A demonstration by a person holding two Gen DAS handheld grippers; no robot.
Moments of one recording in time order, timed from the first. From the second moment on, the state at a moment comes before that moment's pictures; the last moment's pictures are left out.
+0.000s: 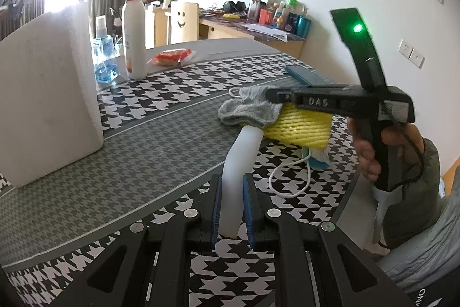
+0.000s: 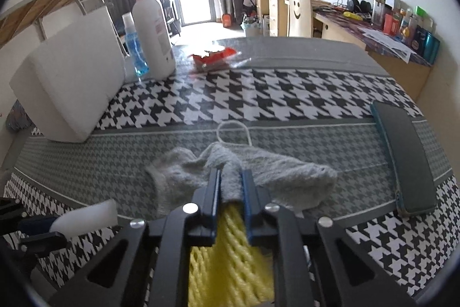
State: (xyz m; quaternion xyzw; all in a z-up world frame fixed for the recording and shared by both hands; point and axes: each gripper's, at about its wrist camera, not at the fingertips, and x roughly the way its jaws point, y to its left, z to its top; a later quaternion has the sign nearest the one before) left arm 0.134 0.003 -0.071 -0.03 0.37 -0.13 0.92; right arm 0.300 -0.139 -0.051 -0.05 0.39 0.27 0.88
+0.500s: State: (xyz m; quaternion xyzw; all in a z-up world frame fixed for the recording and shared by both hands) left arm 0.125 0.009 -0.066 -0.04 0.37 -0.13 0.92; right arm 0.287 -0.133 -0.030 -0.09 0.36 0.28 0.88
